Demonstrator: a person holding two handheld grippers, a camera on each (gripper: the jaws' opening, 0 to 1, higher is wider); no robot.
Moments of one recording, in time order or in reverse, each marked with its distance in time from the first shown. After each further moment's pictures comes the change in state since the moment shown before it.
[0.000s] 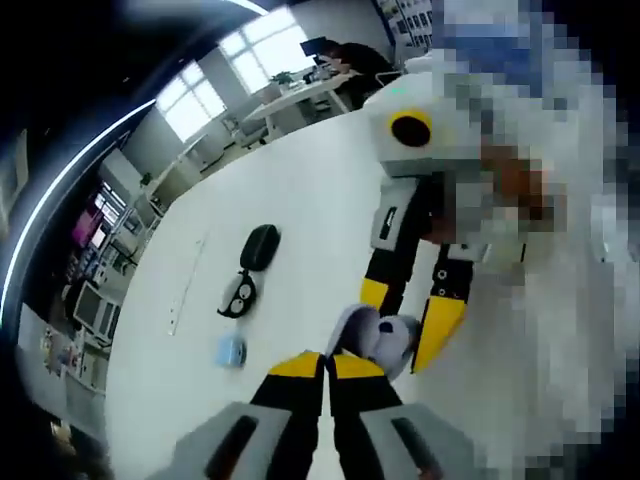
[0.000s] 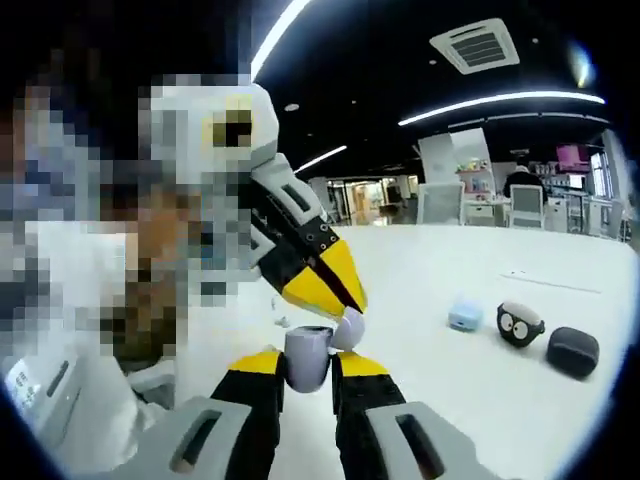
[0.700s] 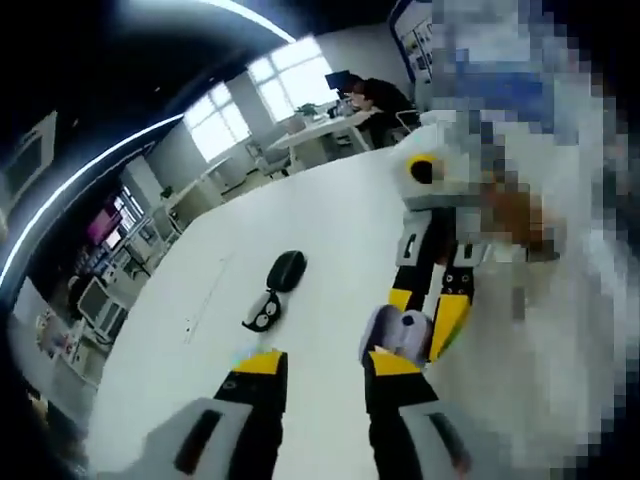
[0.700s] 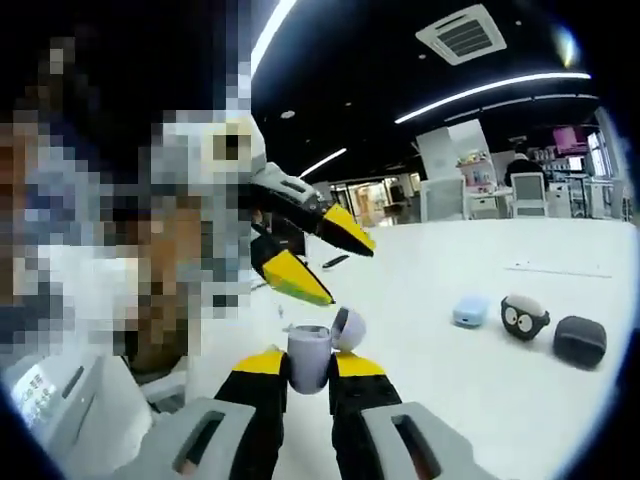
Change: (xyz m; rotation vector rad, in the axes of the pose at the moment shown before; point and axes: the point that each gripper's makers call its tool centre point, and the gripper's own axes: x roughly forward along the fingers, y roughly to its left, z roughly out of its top) left arm -0.037 0.032 0.010 -0.142 -0.247 0.081; right arm -0.009 -0.001 0.006 0.009 -0.044 0.041
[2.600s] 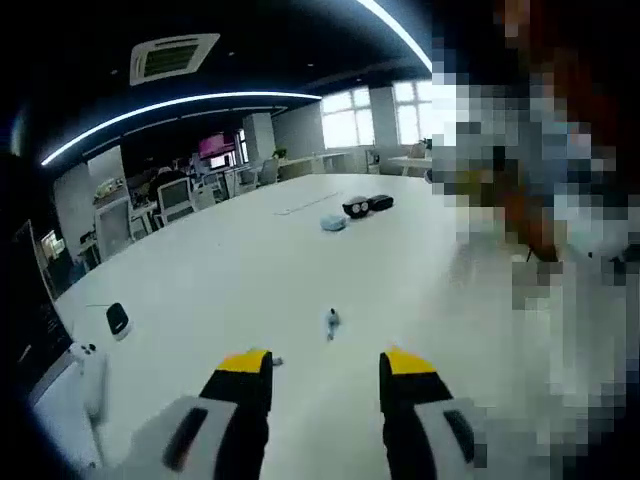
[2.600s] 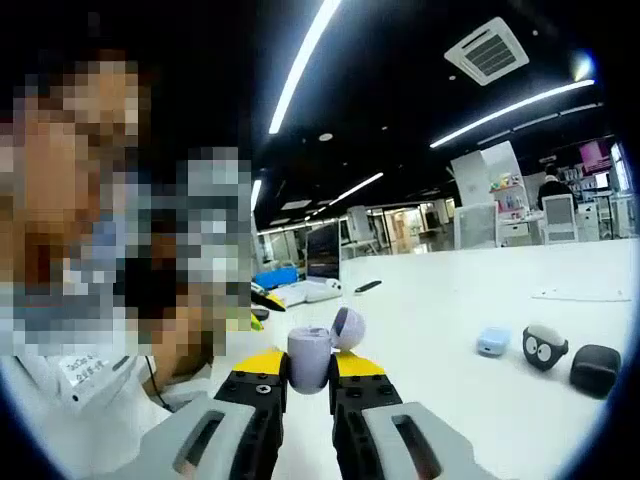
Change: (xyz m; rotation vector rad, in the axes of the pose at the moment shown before) left arm -0.169 -0.014 -0.234 -0.425 0.044 0.311; right arm -0.007 0.018 0.015 -0.065 -0.094 0.152
